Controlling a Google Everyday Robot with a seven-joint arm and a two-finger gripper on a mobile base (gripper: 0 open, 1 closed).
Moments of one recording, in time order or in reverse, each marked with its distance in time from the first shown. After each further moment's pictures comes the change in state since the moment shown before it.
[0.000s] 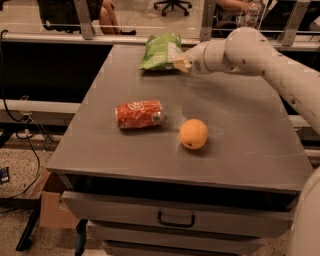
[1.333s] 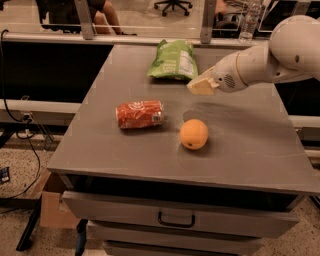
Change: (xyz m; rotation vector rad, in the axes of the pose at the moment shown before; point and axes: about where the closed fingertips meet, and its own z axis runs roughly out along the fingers) arm 0.037 0.082 -0.122 -0.268 0.170 0.008
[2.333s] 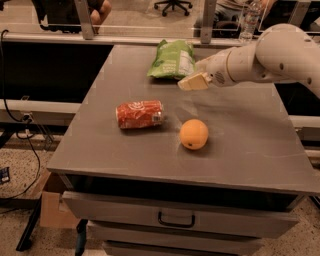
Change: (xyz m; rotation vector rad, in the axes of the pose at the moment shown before) arm -0.014 -0.044 0.015 0.198 -0.055 -0.061
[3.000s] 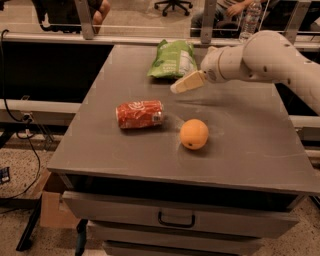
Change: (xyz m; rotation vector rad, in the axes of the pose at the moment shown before) arm -0.002 -0.034 0.036 0.079 -0.037 -0.013
